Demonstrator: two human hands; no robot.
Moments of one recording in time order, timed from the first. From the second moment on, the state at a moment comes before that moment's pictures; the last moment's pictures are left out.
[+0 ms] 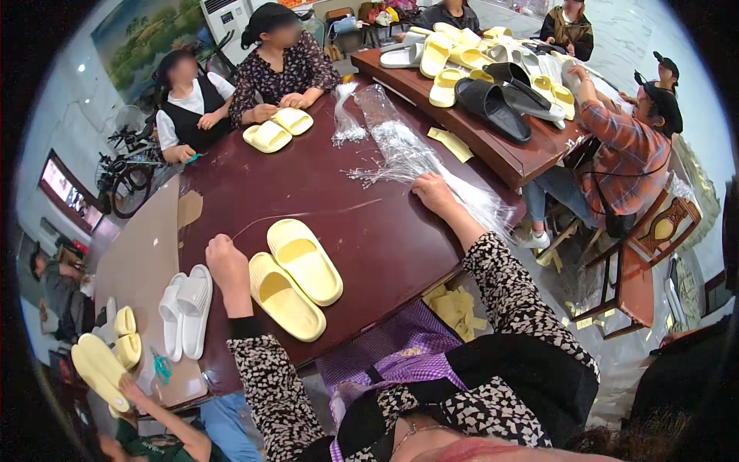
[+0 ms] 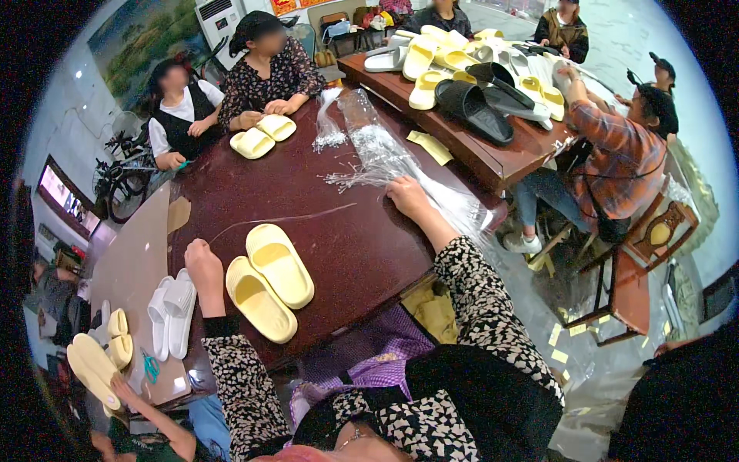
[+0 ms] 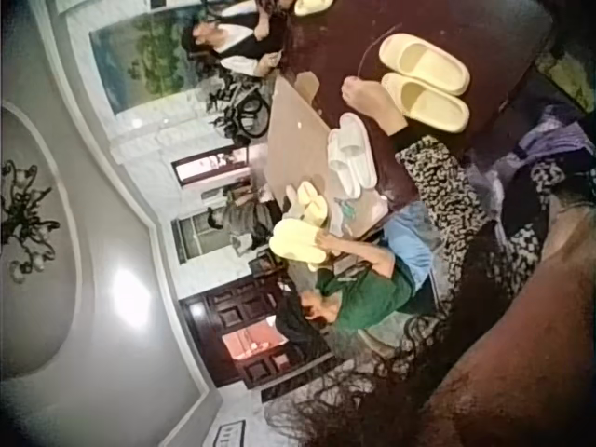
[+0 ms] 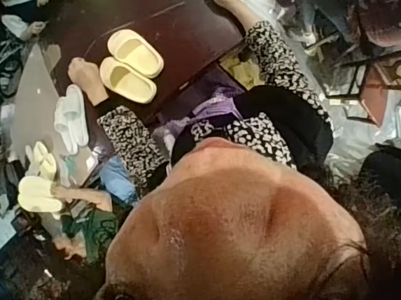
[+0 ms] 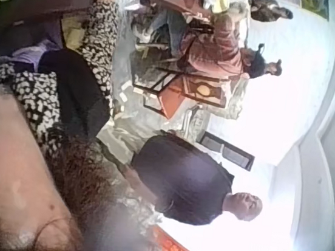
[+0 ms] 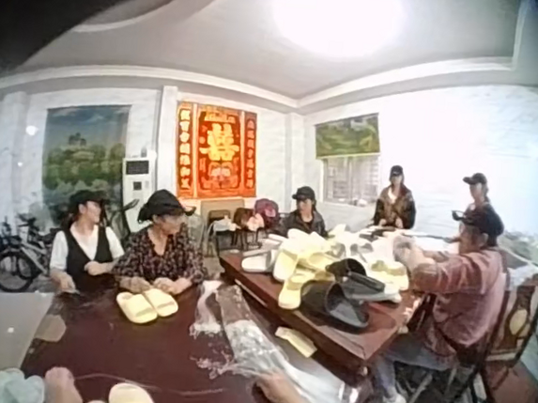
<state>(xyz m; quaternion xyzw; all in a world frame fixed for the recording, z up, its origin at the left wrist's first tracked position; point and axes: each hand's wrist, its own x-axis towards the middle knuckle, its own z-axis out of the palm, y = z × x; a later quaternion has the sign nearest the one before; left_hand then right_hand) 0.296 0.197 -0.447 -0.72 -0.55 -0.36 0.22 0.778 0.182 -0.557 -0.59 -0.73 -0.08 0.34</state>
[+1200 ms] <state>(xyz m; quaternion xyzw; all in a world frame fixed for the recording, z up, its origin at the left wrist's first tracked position) 0.319 0.055 -0.430 -0.76 -0.58 -0.26 0.15 0.607 0.124 -0.459 -0.36 -0.82 0.11 0.44</state>
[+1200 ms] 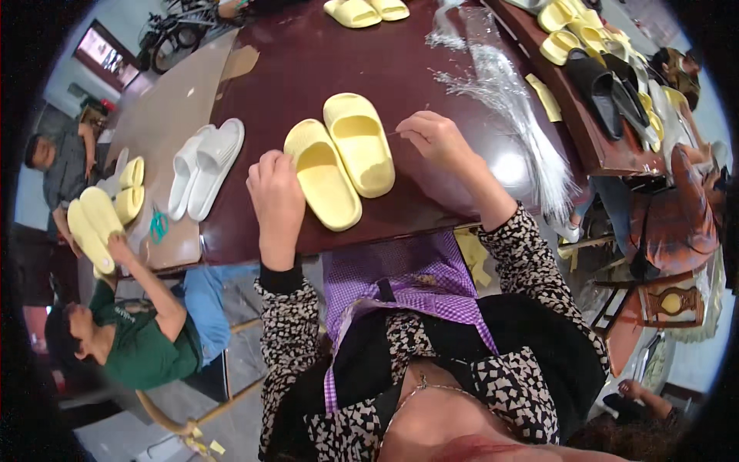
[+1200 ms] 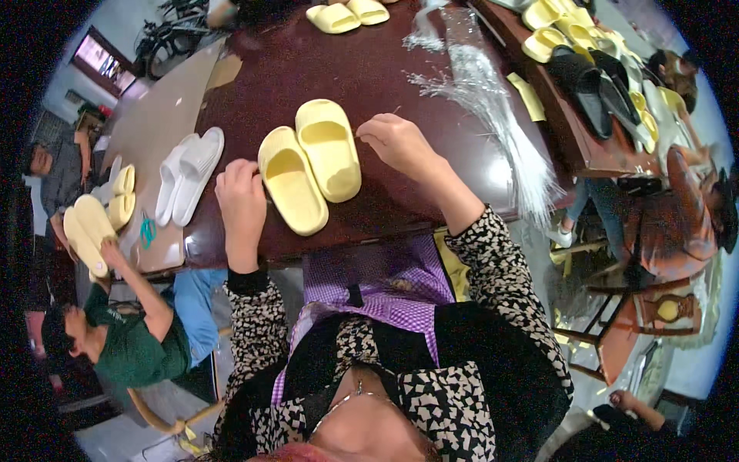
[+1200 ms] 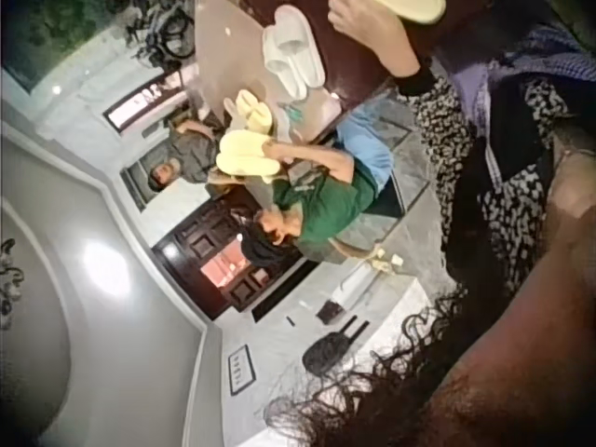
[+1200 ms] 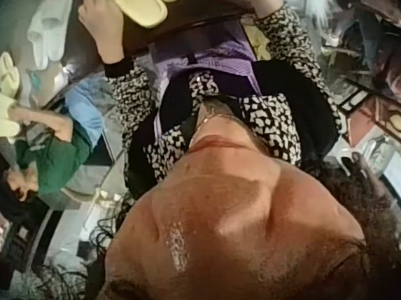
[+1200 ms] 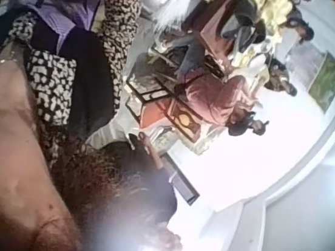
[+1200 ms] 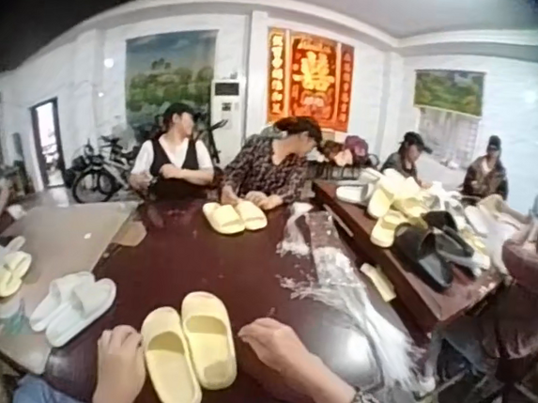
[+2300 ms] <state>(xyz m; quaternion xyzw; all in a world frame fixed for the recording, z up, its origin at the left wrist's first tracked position) 0.374 -0.016 -0.451 -0.79 -0.39 -0.45 -0.13 0.595 0.059 -0.424 -0.17 -0.91 0.15 0.36</state>
